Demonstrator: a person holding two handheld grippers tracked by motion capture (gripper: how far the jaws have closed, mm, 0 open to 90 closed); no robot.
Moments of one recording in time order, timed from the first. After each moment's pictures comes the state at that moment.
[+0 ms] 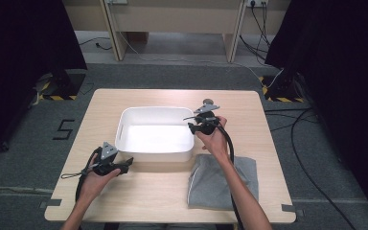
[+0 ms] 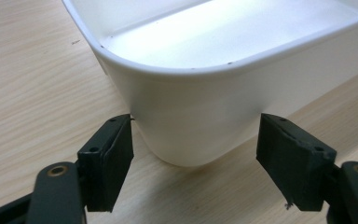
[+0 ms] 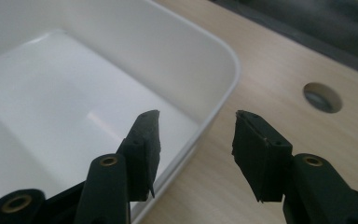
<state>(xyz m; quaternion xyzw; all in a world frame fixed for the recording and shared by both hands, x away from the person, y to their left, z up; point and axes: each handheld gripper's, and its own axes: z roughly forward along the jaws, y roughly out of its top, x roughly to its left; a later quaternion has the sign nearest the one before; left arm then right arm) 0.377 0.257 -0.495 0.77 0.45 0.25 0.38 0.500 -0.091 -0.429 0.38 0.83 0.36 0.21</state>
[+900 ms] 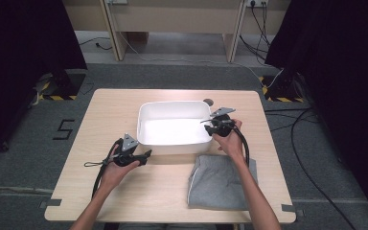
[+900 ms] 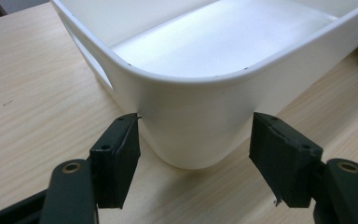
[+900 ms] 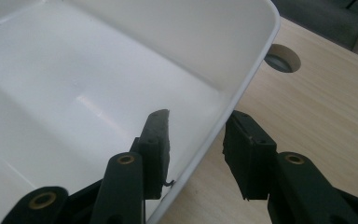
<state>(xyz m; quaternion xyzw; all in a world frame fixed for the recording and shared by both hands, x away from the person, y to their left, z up) 0.408 0.202 -0.490 0.78 0.41 0.24 0.40 0.509 -0.146 -0.449 0.38 0.83 0.34 0.22</state>
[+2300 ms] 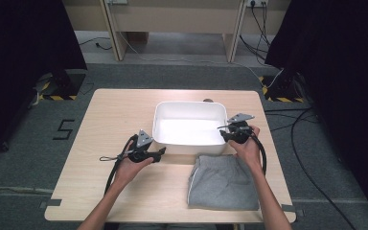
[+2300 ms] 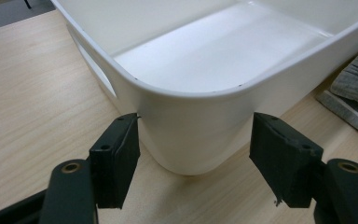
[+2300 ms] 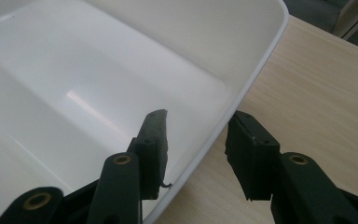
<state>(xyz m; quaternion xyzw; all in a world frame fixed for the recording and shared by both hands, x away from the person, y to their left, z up) 0.420 0.162 -0.483 0.79 0.39 0.22 0.43 0.484 -0.197 -0.448 0.40 0.82 0.33 0.24</state>
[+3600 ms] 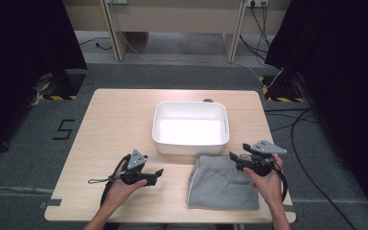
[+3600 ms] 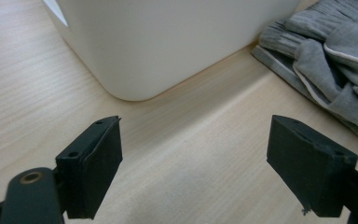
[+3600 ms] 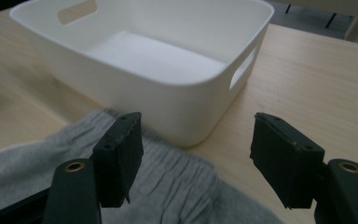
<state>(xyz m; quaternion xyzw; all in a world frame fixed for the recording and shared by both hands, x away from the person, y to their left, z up) 0.352 0.172 -0.493 0.79 0.39 0.18 0.44 0.372 -0.238 -0.442 0.41 0.77 0.44 0.23</state>
